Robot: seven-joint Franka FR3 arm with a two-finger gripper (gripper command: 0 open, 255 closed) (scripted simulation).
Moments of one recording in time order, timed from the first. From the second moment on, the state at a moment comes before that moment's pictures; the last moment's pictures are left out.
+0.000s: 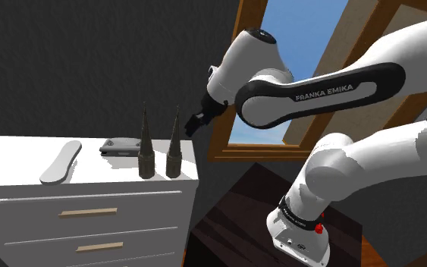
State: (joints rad) arm 0.01 -0.76 0.37 -2.83 0.13 2.49 0.16
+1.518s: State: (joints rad) arm -0.69 -0.37 1.20 -2.88 -0.11 3.16 0.62
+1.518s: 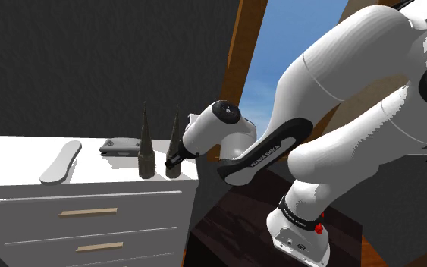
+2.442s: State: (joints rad) arm -0.37 -0.43 0.88 -2.87 -0.04 3.01 0.52
